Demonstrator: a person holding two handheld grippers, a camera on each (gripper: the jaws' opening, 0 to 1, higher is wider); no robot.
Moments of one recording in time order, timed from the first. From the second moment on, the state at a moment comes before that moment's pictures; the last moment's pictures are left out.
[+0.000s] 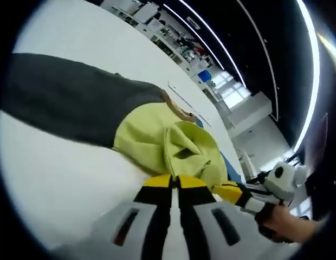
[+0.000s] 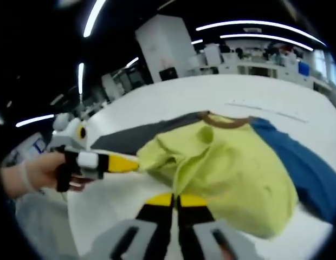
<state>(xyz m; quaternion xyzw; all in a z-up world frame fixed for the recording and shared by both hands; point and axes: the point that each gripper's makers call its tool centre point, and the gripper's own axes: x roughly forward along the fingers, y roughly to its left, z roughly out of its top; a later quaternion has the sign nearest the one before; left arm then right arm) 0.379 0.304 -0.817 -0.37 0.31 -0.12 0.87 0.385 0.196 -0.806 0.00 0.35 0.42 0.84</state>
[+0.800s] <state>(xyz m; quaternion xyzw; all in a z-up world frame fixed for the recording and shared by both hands) 0.286 0.328 -0.757 -0.03 0.32 -0.24 0.92 0.325 0.089 -0.756 -0.03 0.33 0.40 0.85</state>
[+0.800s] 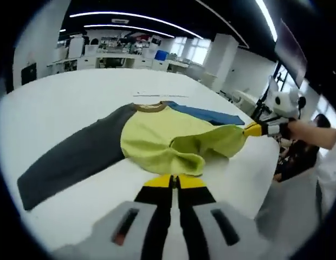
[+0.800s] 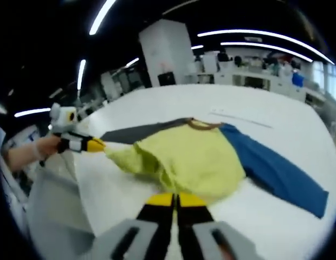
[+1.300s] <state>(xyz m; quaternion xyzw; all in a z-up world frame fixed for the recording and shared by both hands) 0.237 0.335 -0.751 0.12 0.34 -0.29 0.89 0.287 0.059 -0.770 -0.04 0.36 0.41 0.84</state>
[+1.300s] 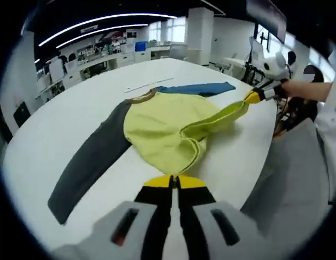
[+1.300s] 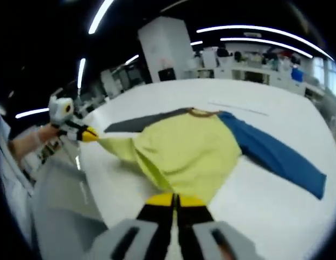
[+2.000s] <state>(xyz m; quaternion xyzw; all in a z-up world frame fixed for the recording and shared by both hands) 0.189 0.353 -0.823 0.26 0.44 -0.33 0.79 0.248 0.020 -0.822 -0.13 0.40 0.44 0.79</state>
